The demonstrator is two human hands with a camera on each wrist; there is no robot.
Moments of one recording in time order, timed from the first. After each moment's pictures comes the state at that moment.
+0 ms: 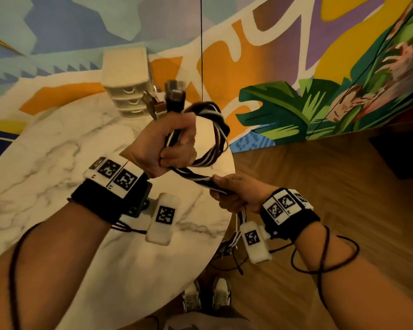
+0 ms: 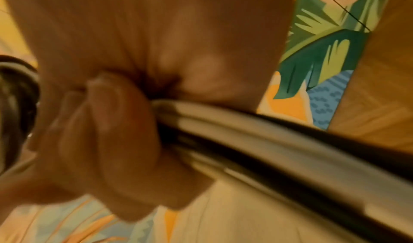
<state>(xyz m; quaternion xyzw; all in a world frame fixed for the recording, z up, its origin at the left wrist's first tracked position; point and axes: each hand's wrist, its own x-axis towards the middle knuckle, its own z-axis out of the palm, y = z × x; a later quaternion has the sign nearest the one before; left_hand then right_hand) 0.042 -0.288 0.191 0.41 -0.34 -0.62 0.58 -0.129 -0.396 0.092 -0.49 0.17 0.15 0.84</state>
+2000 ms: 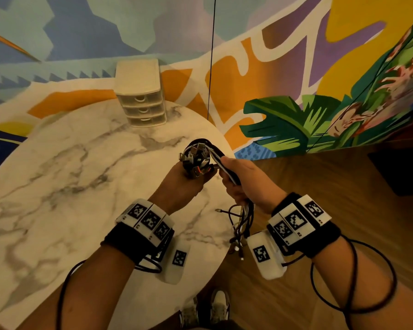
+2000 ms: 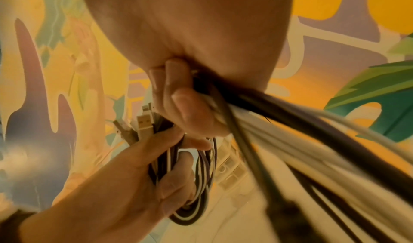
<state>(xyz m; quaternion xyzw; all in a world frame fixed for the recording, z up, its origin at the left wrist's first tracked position) 0.023 -0.272 0.130 0.75 -0.36 -0.35 0.44 -0.102 -0.374 0.158 -0.63 0.33 -0.01 0.70</state>
